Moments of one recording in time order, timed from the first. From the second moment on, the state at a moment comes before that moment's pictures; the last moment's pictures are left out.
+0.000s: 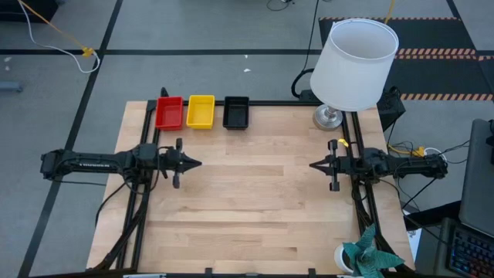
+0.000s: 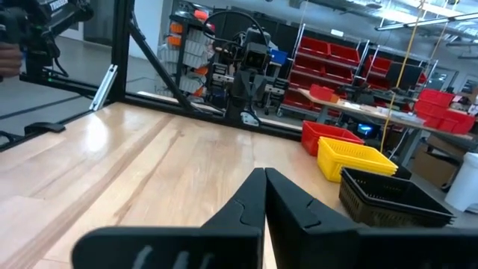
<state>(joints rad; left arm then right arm) 0.09 0.40 0.04 0.20 0.08 0.01 0.06 0.01 0.02 0.01 0.05 -0.22</state>
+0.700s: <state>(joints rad) 0.10 0.23 0.04 0.10 0.08 0.09 0.06 0.02 0.02 0.02 0.05 -0.22</state>
